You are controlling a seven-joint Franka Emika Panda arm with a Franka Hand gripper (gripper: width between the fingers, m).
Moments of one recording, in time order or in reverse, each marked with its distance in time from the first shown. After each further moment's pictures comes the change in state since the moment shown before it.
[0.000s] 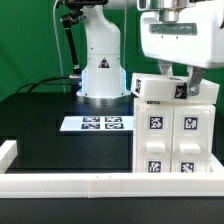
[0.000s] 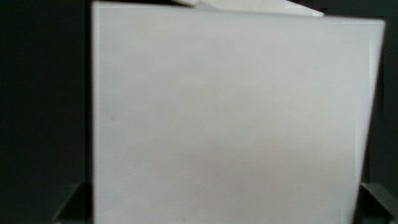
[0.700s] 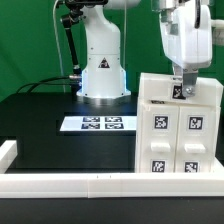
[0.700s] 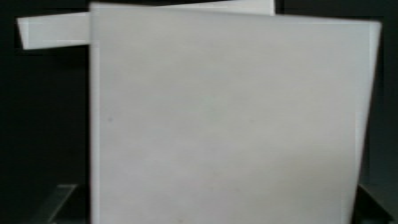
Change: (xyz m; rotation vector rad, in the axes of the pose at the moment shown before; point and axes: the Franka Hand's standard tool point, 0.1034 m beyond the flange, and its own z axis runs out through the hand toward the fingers) arm -0.006 -0.006 0.000 0.022 -0.040 0.366
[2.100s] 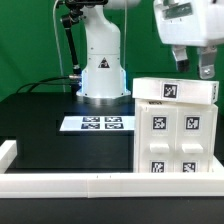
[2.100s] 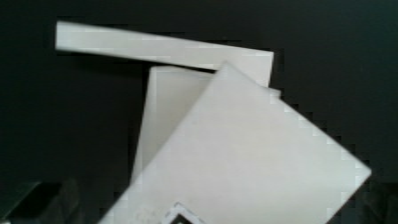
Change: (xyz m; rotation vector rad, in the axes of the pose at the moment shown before) arm -0.013 -0.002 -0.028 -0.012 -0.044 -0.506
